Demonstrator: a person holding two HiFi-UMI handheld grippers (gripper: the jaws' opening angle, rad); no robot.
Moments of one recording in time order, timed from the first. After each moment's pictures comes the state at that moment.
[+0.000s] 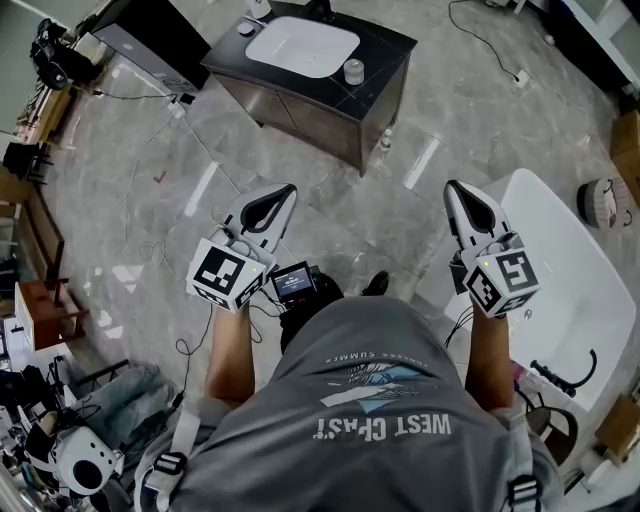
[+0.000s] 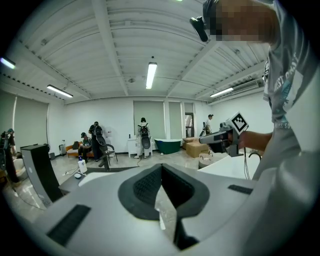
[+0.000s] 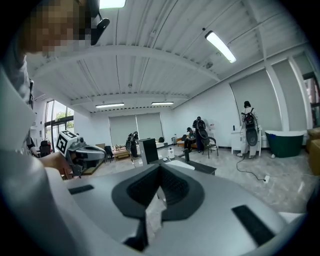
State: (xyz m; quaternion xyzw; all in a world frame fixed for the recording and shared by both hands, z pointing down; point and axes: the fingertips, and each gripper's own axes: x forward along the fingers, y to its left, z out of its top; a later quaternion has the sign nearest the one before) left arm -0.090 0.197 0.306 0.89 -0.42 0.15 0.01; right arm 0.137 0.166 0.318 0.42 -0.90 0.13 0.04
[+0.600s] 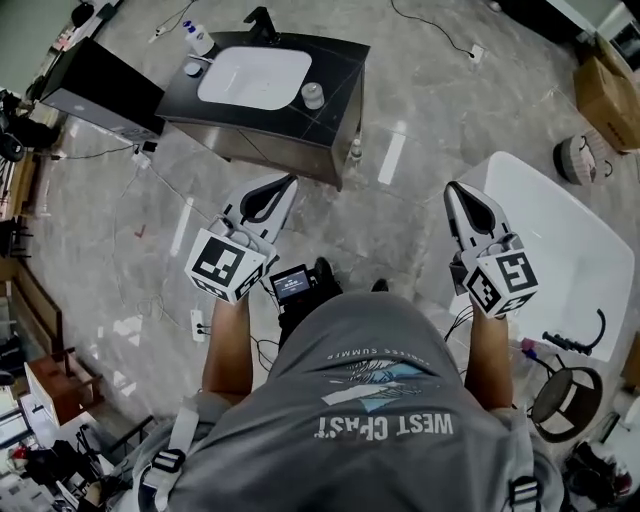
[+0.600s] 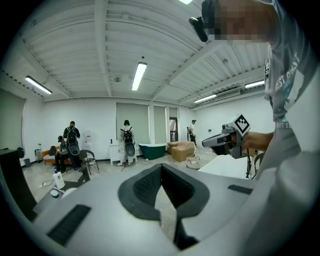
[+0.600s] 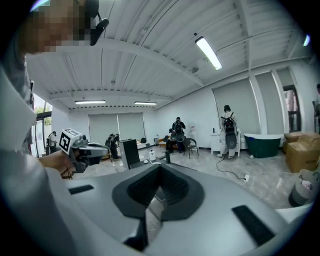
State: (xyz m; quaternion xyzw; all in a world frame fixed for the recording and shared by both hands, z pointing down) left arm -0.069 0.088 0.298 0.94 -0.31 0.13 -0.01; right arm 0.154 0.124 0.313 0.52 -0.84 0.13 0.05
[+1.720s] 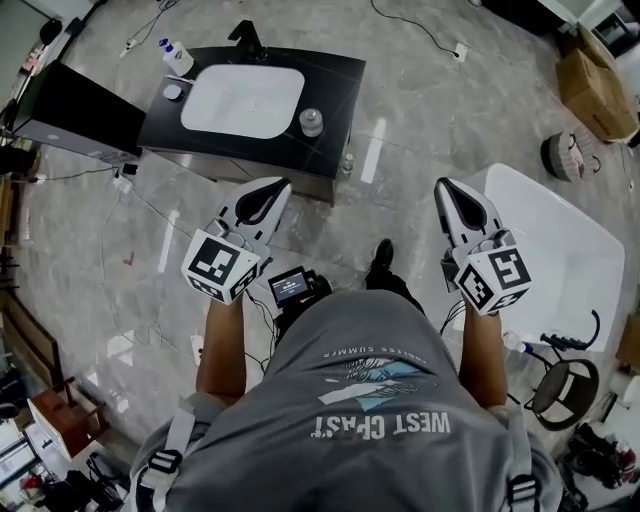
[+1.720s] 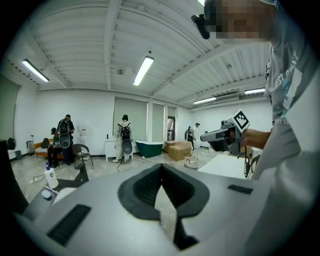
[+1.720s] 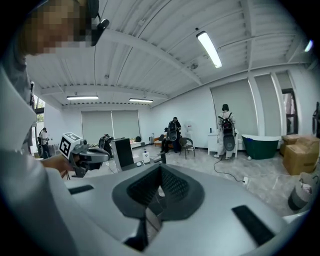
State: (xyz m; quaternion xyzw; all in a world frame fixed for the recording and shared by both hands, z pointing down) left arm -0.096 -0.018 0.325 0.95 -0.28 0.13 0.02; right arm 0.121 0.025 0.313 0.54 -0.83 0.13 0.06
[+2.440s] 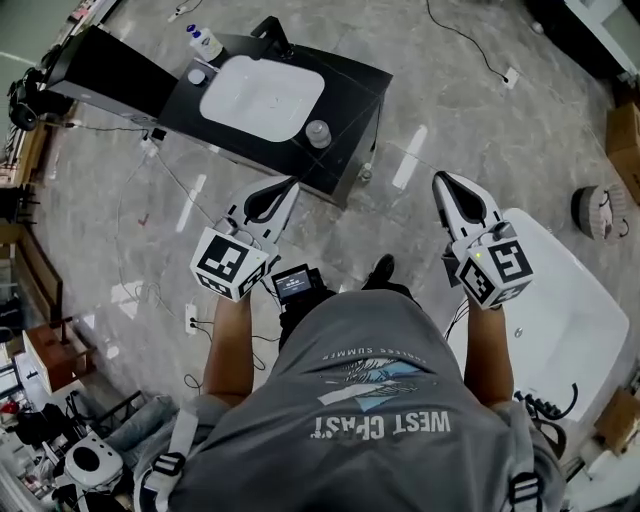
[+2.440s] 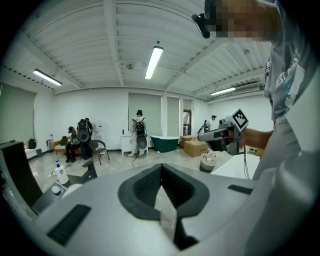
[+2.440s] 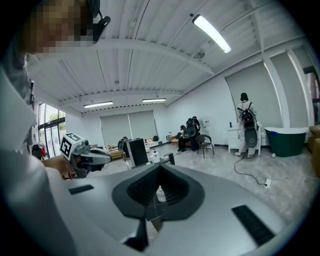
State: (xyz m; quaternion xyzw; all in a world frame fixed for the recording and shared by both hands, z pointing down) left arm -0.032 -0.067 0.335 0.91 -0.37 0.16 0.04; right arm 0.174 -0.076 0.333 0.43 -0.89 0.15 0.05
